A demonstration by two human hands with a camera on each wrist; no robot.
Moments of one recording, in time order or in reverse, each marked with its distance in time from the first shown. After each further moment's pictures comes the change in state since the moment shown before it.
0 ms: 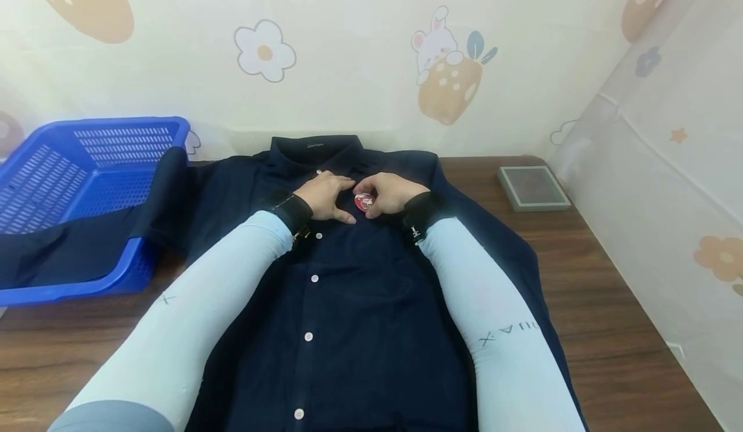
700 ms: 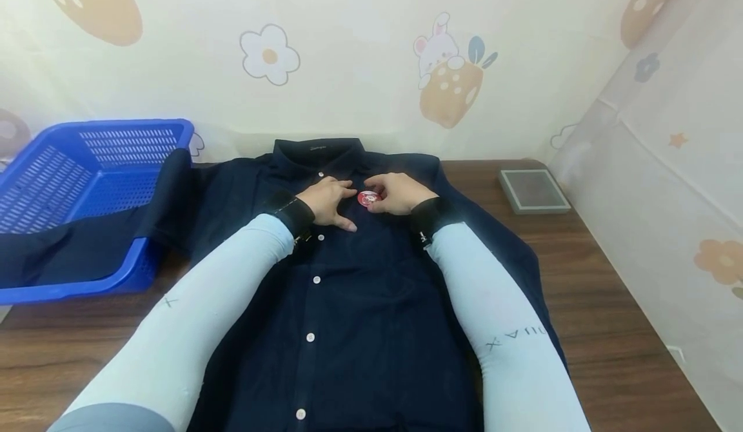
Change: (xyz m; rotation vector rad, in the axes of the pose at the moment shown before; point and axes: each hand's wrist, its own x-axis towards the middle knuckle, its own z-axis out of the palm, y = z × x) left_hand -0.004 0.003 0.001 0.059 -0.065 0.008; right_hand -0.011 0.011 0.000 -0.213 0.207 -0.012
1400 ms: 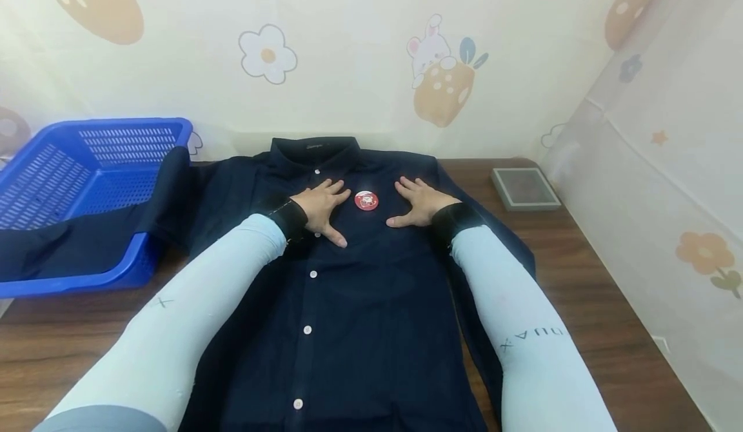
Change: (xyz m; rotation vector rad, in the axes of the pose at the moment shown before) left_hand -0.015 0.007 0.004 0.059 -0.127 -0.045; right_hand -0.039 0.043 0.002 -0.163 -0.182 0.192
